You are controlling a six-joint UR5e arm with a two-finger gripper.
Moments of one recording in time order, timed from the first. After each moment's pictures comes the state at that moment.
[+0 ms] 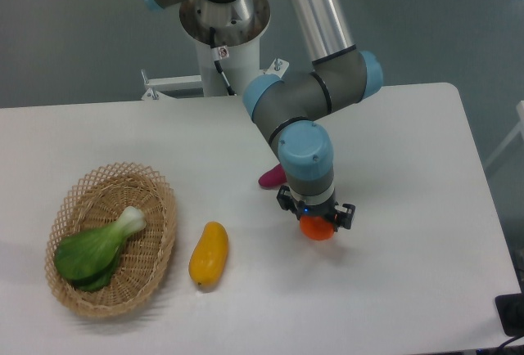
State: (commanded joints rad) arm 2.45 -2.04 -1.66 -0.87 1.63 0.86
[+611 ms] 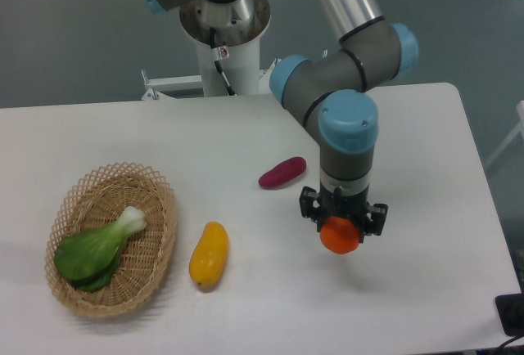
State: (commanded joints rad) arm 2.54 -2.01 -1.49 -1.08 1.54 0.95
